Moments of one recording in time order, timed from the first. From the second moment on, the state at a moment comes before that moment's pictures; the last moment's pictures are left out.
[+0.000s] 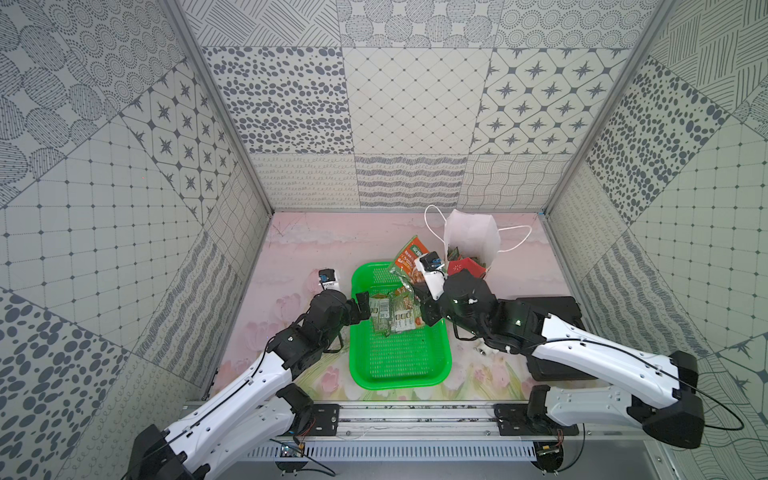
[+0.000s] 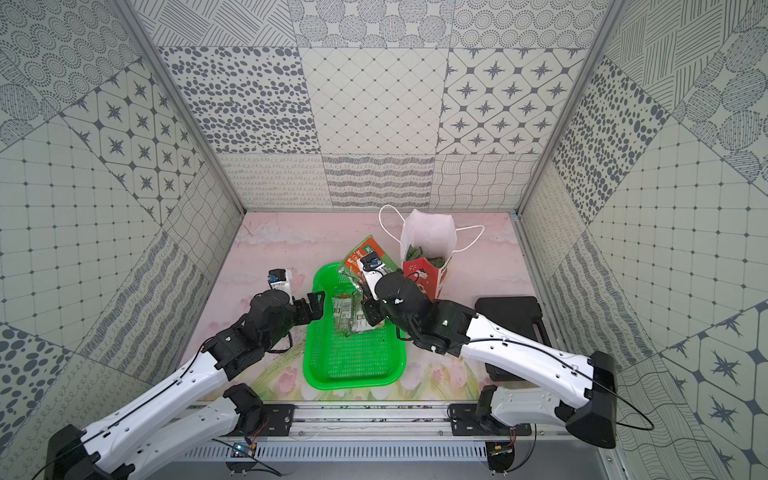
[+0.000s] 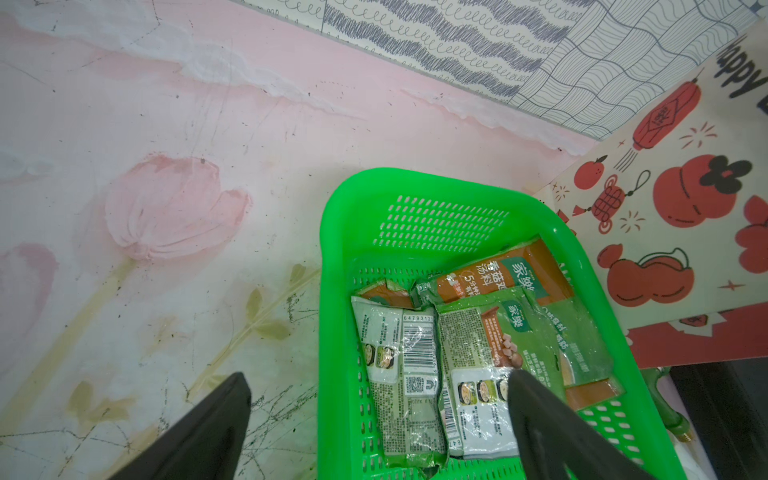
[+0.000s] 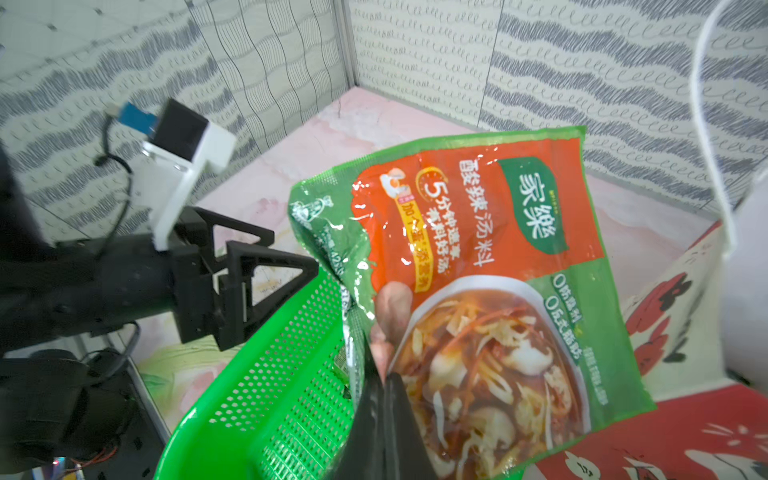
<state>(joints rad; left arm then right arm) -0.58 0.83 0.59 -0.32 -0.31 -0.59 1.09 1.16 1.13 -0.41 0.32 0.25</state>
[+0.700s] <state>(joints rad) -0.58 0.85 0.59 -0.32 -0.31 -0.59 0.57 1.03 1.14 -0.36 -0.08 0.56</state>
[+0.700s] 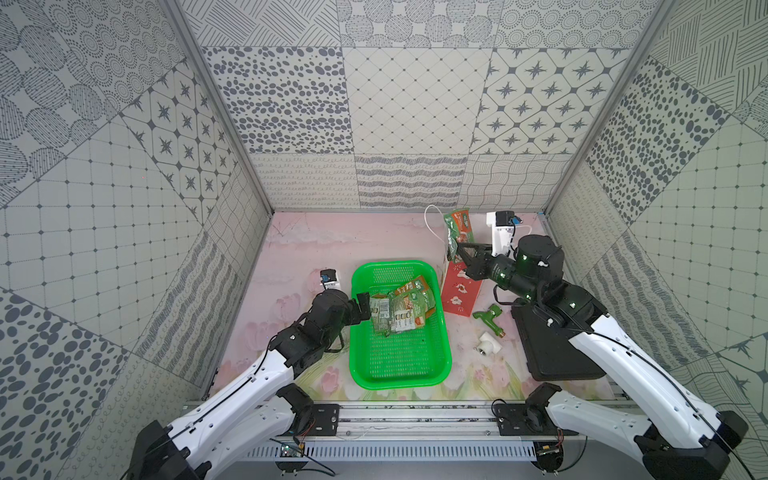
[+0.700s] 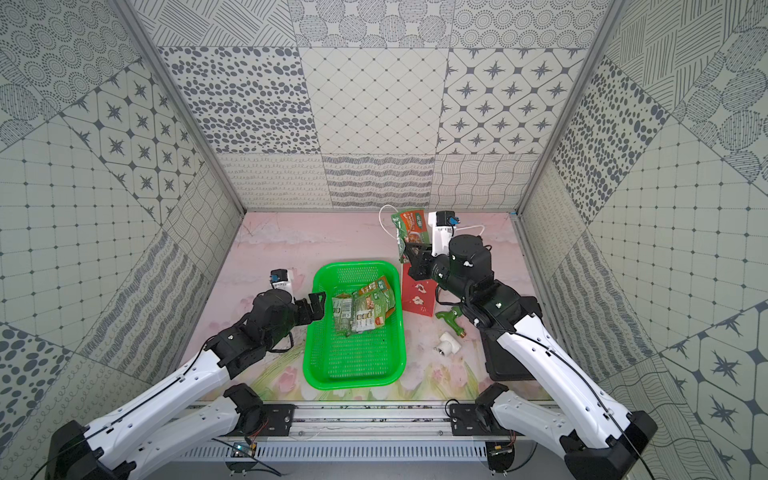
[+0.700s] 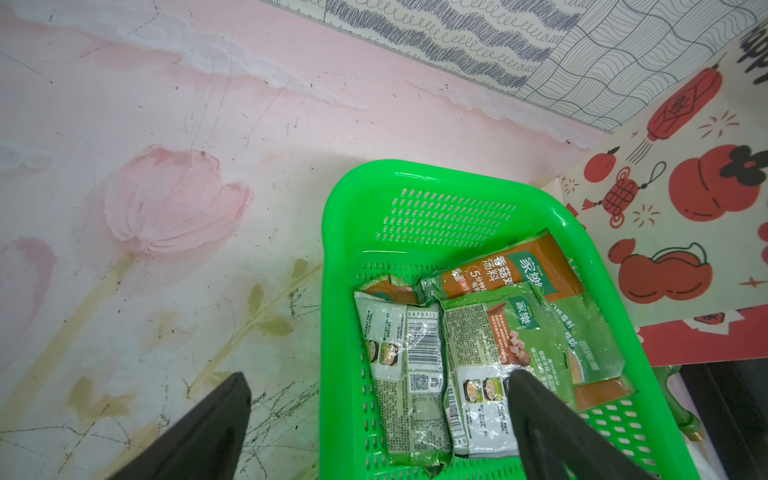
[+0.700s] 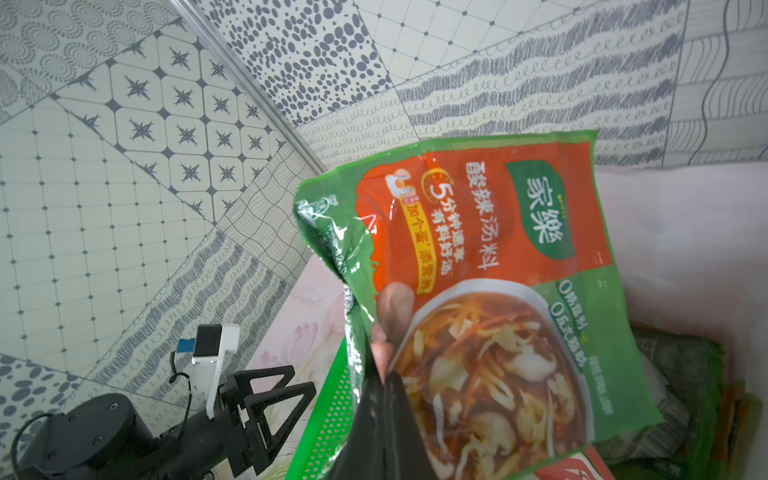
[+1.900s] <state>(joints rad) -0.58 0.99 0.64 -0.32 -0.26 -0.59 0.35 1.05 1.07 -0.38 -0.39 1.02</state>
